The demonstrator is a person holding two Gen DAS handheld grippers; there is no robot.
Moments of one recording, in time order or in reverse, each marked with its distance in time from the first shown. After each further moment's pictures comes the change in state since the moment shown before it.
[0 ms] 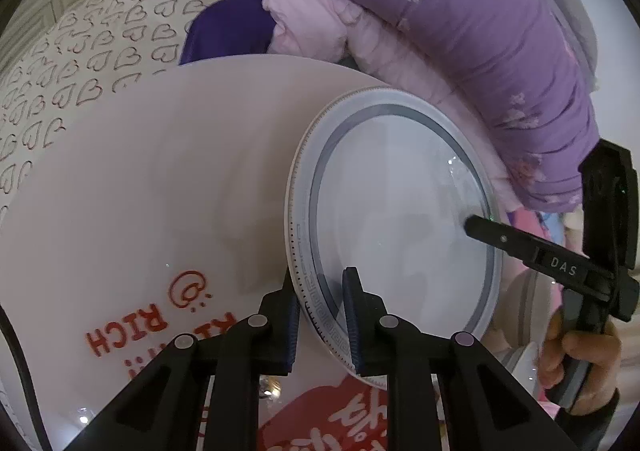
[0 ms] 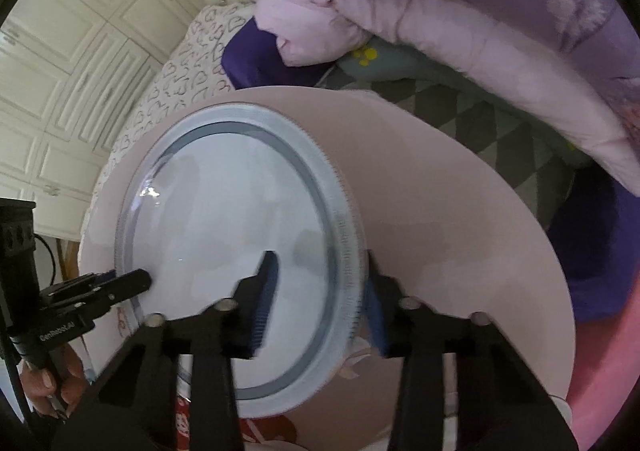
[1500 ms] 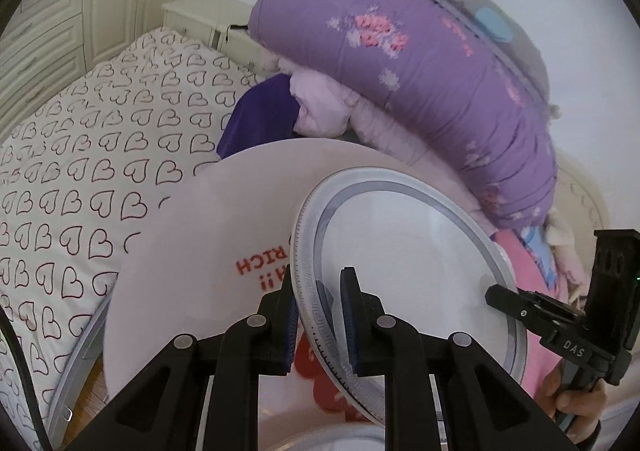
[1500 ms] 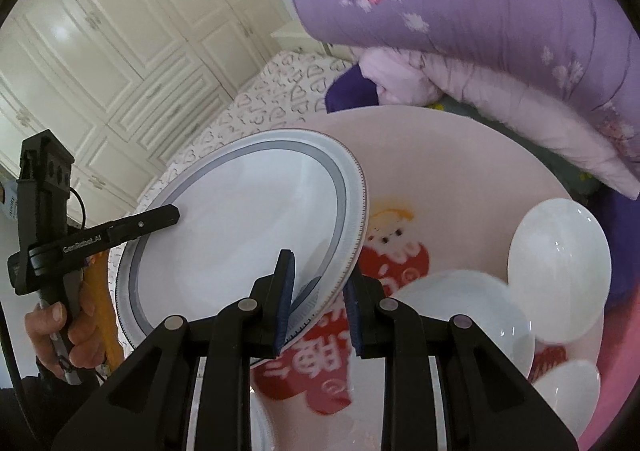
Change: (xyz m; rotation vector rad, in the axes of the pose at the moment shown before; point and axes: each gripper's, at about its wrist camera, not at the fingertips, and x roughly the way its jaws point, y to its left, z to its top) left arm -0.233 0.050 -0.166 0.034 -0.284 -0.020; right arm -0.103 0.122 -0.130 -0.134 -0.258 0.117
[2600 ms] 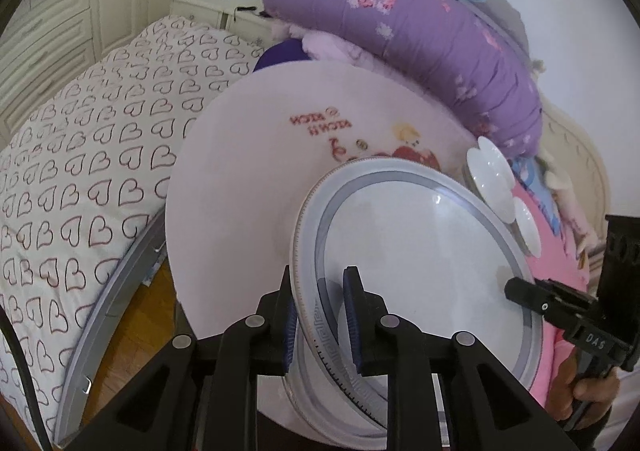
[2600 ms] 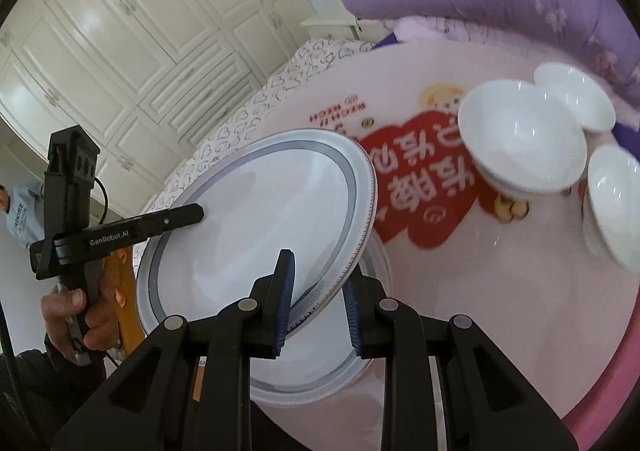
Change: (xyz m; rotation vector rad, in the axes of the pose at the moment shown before) left arm -0.129 0.020 -0.162 0.047 0.069 0.043; right arm -0.036 0.073 -0.159 0.008 0.001 0.077
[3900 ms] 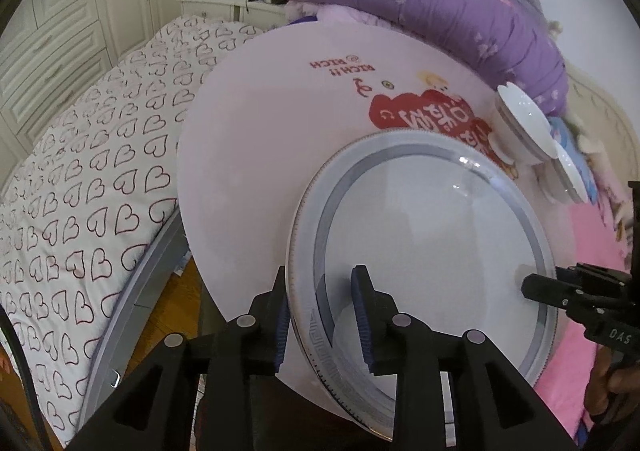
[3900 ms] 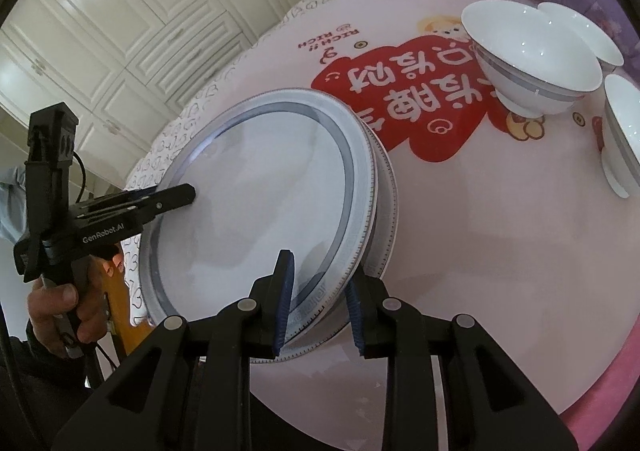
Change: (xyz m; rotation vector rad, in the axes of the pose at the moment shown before) left arm 0.053 -0.006 -0.046 0.083 0.032 0.133; right arm 0.032 -0.004 -0.049 -0.023 0.126 -0.046
